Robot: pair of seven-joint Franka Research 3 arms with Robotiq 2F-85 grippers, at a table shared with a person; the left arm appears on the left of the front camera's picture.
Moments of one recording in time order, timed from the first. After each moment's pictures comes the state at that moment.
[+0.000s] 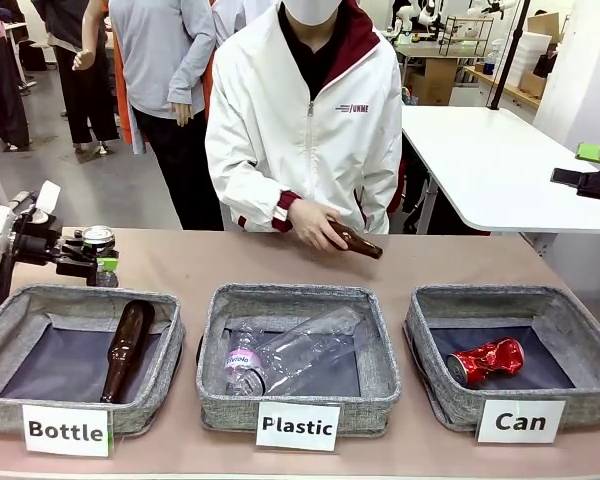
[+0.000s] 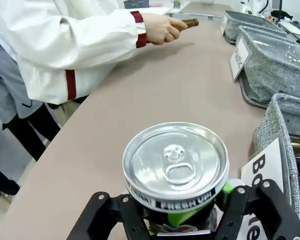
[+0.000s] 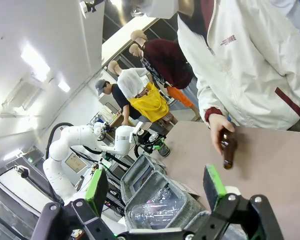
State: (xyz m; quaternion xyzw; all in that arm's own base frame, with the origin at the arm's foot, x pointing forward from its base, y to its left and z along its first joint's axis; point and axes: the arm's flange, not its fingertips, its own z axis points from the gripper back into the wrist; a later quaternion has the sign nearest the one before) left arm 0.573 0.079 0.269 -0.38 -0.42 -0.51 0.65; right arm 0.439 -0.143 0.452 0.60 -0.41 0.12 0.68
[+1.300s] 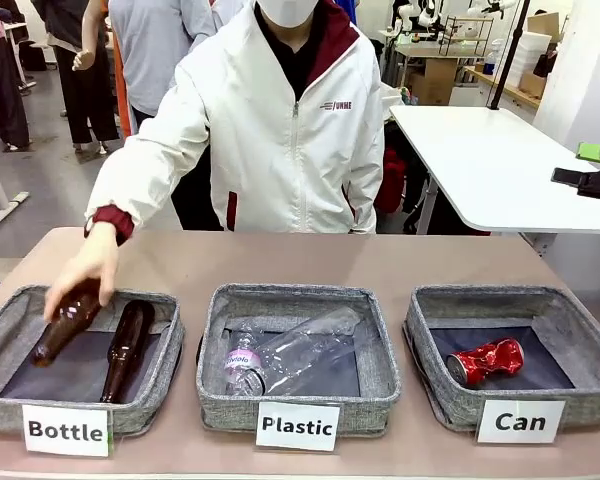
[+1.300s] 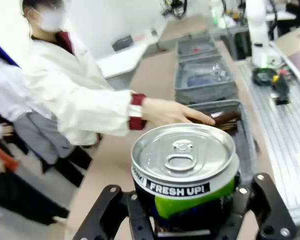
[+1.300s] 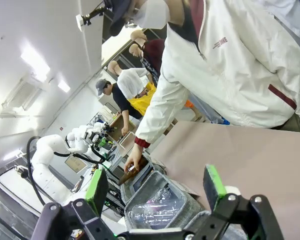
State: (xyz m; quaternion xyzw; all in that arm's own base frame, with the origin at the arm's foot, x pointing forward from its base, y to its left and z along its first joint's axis) left arm 0.349 0.340 0.471 -0.32 -0.51 -0.59 0.55; right arm 0.439 -0.143 0.452 0.60 -0.41 0.12 0.68
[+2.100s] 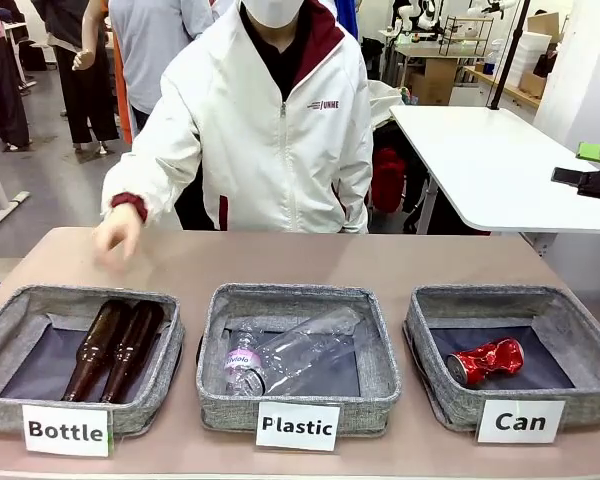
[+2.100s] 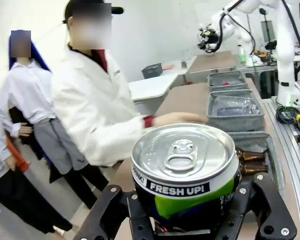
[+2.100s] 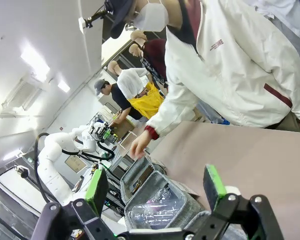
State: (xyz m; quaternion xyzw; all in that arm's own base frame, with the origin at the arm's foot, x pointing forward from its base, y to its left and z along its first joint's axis) left arm 0.409 0.329 0.454 -0.37 -0.56 -0.51 0.54; right arm 0.439 -0.143 0.453 0.60 -0.41 0.12 0.68
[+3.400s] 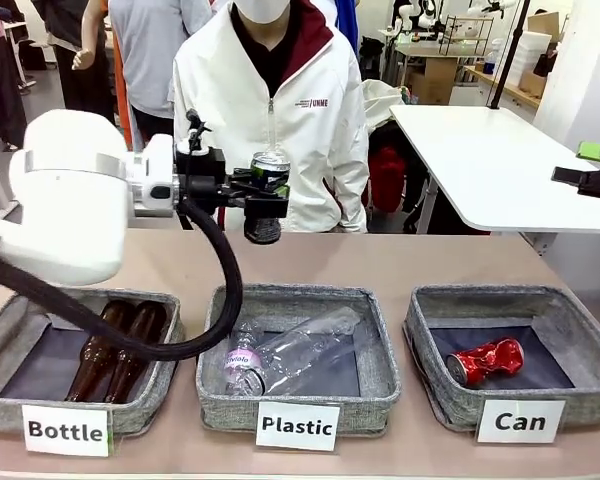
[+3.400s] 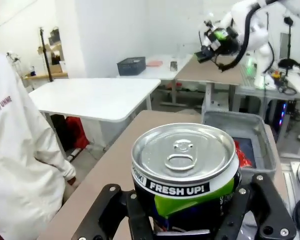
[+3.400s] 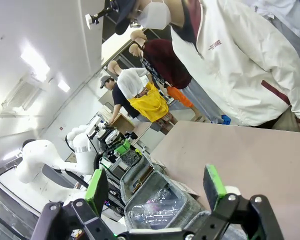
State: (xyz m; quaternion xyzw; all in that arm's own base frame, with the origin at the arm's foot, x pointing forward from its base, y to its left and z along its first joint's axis) left arm 0.458 -0.261 0.443 -0.41 -0.52 -0.46 0.60; right arm 0.439 -0.143 0.453 0.60 -0.41 0.12 0.68
